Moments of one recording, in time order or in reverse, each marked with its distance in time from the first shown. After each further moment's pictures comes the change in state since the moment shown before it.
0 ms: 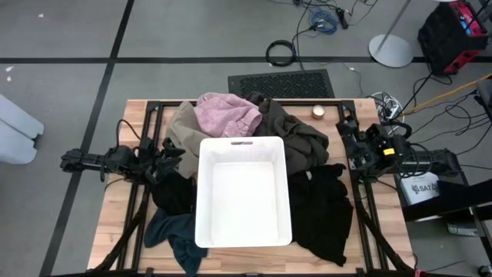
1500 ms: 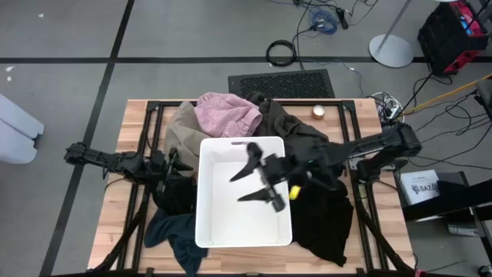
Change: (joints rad) left arm -0.132 0.000 0.000 -0.343 0.024 0.139; right arm 0.258 1.272 1.230 -0.607 -0.287 -0.234
